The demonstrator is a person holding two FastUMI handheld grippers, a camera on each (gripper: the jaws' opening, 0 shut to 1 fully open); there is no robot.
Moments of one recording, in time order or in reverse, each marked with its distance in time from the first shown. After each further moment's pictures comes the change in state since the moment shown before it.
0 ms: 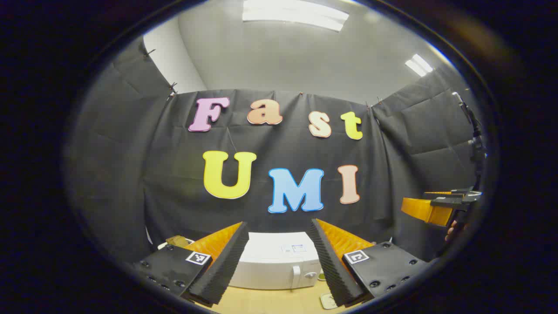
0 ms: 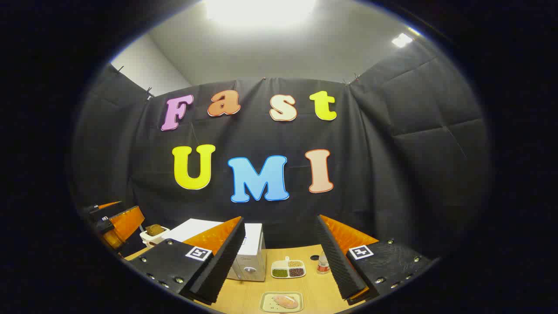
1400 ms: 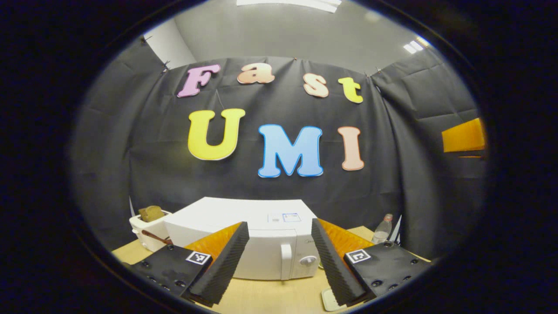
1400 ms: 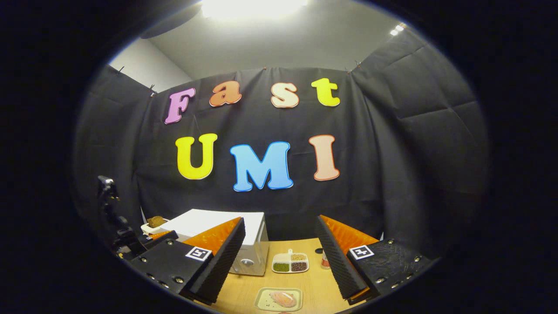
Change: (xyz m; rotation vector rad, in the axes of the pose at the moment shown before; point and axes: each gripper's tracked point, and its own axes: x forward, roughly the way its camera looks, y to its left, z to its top) left arm 0.095 -0.061 -0.204 -0.009 0.149 -0.025; right arm 0.007 -0.016 -0.067 0.021 0.075 0.064
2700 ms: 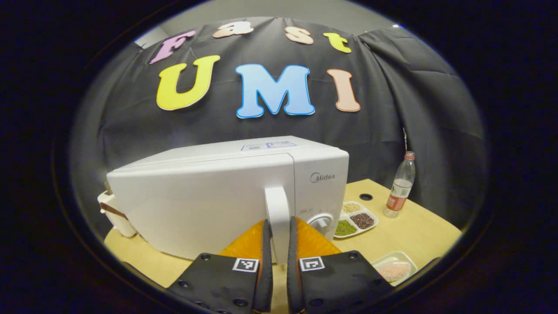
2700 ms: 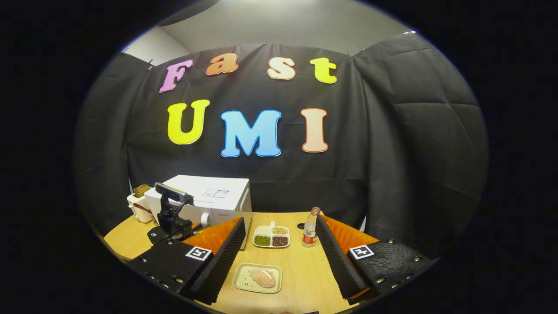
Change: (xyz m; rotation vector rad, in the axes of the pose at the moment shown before) left arm 0.098 -0.014 -0.171 0.106 0.259 -0.079; right arm -0.014 -0.030 -0.053 -0.086 0.162 -0.072
